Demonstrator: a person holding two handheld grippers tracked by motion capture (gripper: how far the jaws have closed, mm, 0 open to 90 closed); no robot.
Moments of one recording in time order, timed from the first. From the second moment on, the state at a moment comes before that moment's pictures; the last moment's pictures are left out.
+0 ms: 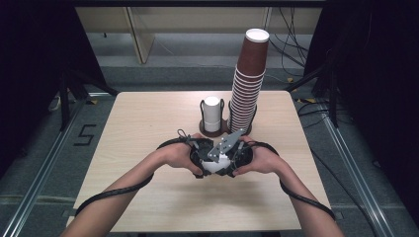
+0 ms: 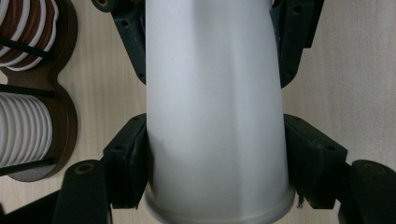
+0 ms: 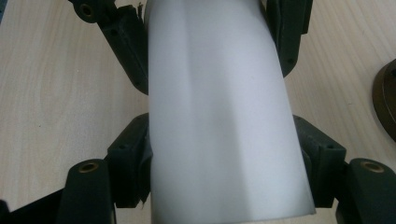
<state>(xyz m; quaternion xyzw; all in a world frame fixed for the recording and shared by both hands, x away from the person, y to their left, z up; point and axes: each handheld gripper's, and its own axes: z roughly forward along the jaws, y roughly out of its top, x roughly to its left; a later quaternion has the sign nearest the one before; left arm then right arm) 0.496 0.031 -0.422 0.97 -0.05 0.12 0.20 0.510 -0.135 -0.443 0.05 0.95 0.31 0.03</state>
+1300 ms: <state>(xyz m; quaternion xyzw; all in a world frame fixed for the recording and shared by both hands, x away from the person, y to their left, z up) 0.491 0.082 -0.435 0.92 0.07 0.17 0.36 0.502 -0.190 -0.454 0.14 0.89 0.43 0.09</state>
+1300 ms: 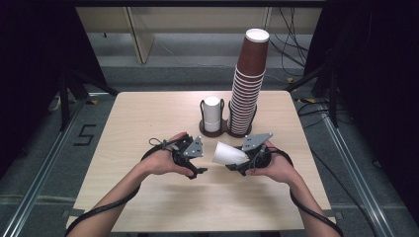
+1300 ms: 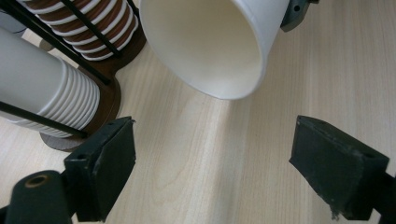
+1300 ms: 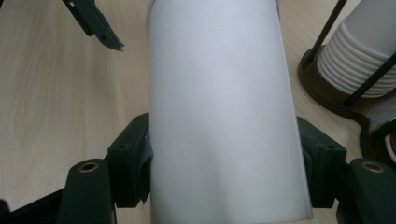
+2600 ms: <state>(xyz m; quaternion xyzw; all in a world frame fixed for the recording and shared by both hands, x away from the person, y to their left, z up) 0.494 0.087 -0.450 0.81 0.24 0.10 0.53 0.486 -0.191 -0.465 0.22 0.80 0.54 0.18</state>
